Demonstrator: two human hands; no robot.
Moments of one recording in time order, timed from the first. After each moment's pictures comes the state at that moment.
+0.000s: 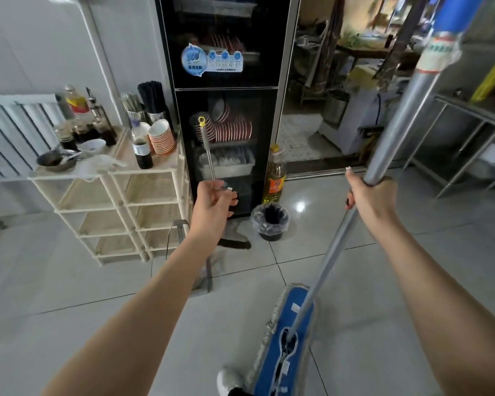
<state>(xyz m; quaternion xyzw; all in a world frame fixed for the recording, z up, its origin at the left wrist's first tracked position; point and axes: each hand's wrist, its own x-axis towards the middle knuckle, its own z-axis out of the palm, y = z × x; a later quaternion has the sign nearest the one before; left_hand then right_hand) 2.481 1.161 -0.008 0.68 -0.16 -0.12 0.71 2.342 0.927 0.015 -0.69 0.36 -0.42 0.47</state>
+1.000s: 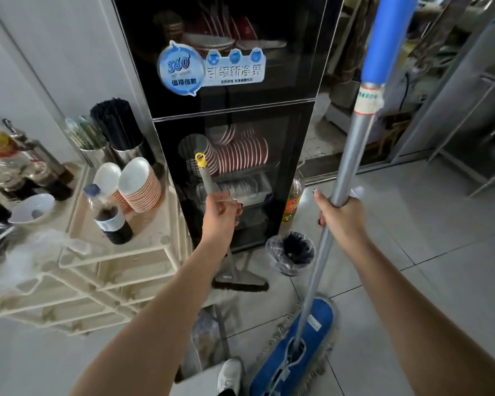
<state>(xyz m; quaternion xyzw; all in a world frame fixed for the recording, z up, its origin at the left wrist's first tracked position) 2.900 0.950 -0.085 0.71 -0.11 -0.20 0.66 2.754 0.785 -0.063 -0.70 0.44 -0.32 0.46</state>
